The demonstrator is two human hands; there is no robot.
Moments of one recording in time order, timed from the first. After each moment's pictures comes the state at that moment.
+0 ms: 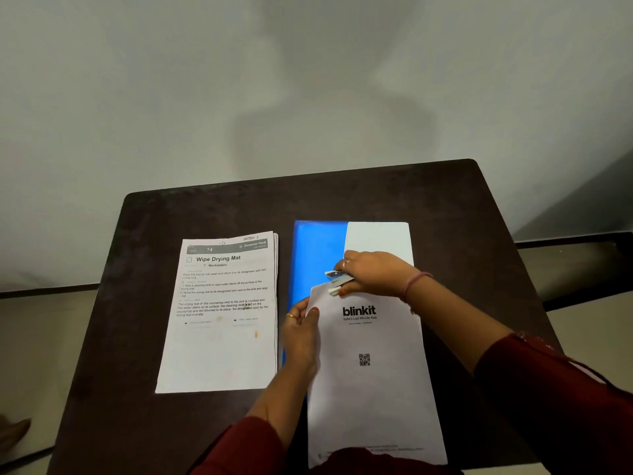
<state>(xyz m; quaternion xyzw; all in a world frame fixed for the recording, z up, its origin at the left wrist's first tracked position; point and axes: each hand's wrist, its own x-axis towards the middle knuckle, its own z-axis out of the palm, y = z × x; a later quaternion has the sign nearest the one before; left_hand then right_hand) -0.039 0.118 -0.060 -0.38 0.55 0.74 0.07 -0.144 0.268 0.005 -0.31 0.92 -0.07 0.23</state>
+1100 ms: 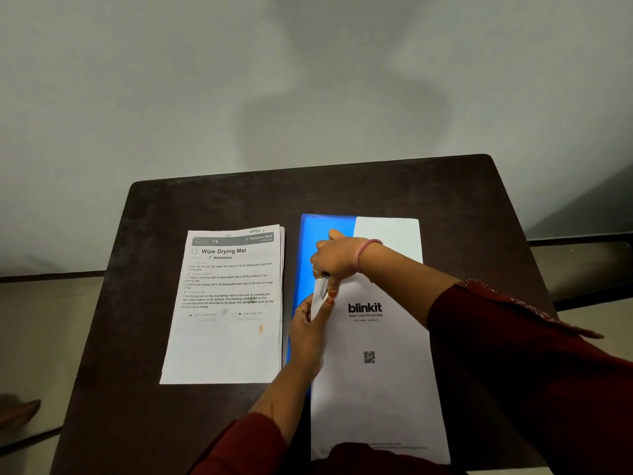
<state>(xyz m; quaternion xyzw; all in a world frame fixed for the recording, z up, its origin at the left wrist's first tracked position) -0.036 0.114 -0.060 -0.32 0.61 0.71 0.11 -0.186 0.198 -0.001 -0.46 0.83 0.11 0.28</state>
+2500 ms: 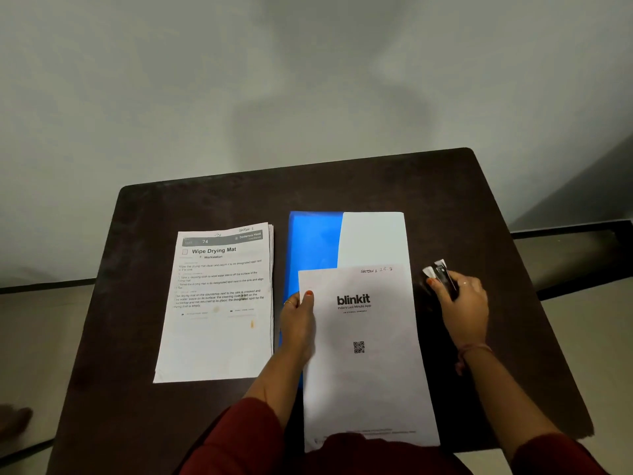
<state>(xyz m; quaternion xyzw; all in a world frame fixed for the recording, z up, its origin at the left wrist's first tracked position) -0.046 0.117 -0.062 -0.38 0.62 0.68 0.11 -0.040 0.379 -0.065 0.28 0.90 -0.33 -0.01</state>
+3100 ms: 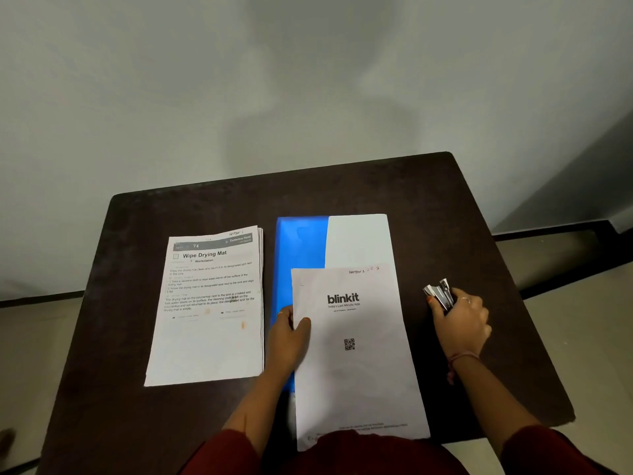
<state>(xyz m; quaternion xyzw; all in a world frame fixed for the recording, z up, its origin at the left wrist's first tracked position) -0.009 0.105 -0.044 -0.23 0.79 0.55 0.14 -0.008 0.384 -0.067 0.36 0.91 -0.19 0.02</state>
